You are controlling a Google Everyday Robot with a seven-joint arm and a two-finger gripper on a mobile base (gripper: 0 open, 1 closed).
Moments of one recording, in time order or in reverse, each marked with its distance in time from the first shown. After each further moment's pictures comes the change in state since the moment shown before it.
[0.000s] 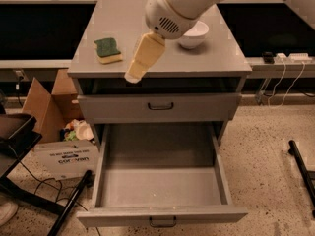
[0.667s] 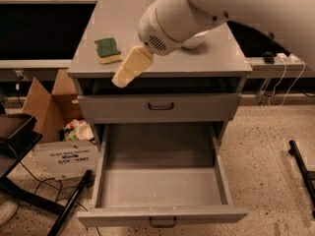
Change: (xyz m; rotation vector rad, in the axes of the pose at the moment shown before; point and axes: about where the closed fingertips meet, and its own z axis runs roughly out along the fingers) arm -0.004 0.002 0.030 0.075 -0.094 0.104
